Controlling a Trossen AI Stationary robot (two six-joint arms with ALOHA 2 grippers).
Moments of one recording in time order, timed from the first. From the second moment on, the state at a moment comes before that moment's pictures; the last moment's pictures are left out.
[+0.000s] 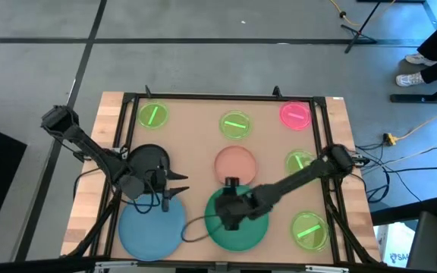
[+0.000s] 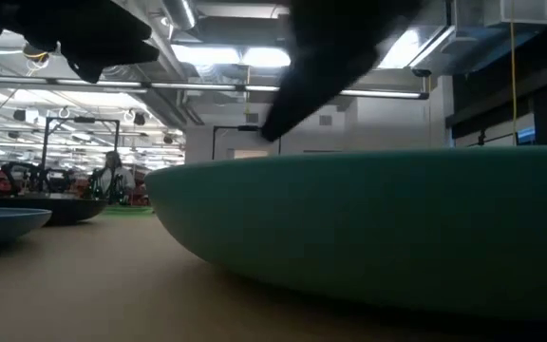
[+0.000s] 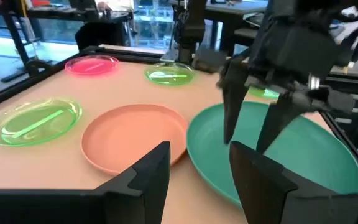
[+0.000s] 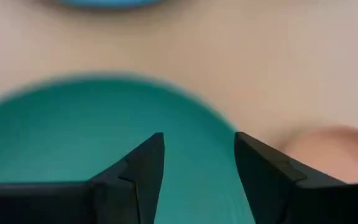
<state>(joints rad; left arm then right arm) -0.64 1.19 0.42 0.45 -0.81 -0.31 0.46 2.01 1.54 -0.60 0.39 0.29</state>
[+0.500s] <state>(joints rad) -0.53 1.29 0.42 0.61 -0.75 -0.31 0.66 1.54 0.98 -0.65 0.51 0.88</state>
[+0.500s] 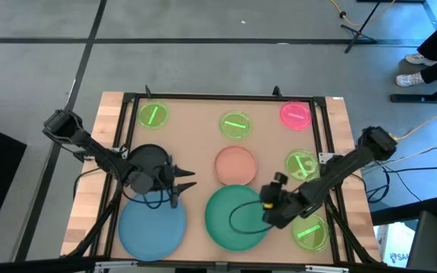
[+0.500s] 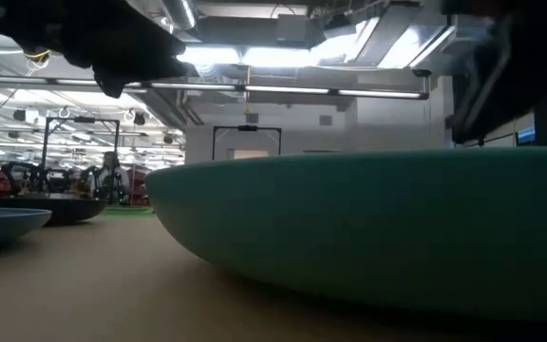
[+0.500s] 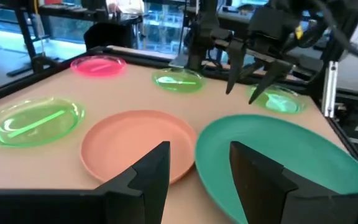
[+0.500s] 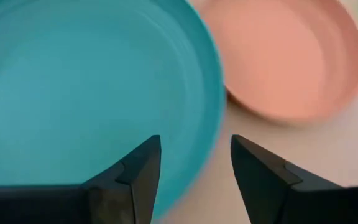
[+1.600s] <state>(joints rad) -0.56 1.29 0.42 0.59 -0.74 -0.36 0.57 1.63 0.84 -0.41 0.33 1.12</state>
